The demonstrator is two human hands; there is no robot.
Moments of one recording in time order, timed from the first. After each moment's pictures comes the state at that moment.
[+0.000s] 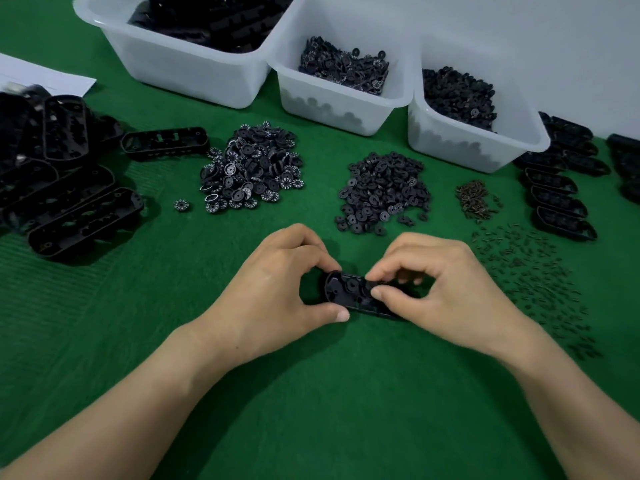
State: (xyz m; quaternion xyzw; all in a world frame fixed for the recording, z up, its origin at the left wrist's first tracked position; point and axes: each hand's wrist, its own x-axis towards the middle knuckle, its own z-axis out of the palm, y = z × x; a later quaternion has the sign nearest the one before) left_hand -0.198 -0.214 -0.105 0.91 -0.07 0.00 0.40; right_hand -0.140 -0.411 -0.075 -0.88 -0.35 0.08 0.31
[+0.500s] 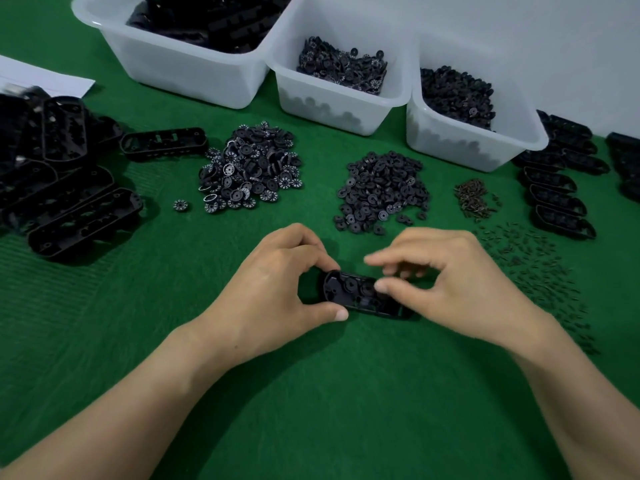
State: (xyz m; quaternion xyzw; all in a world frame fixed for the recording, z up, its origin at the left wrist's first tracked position) left_hand -0.198 -0.215 -0.105 0.92 -0.08 0.00 0.39; right_hand -0.134 -0.414 -0.069 -0.88 -0.37 0.07 0.28
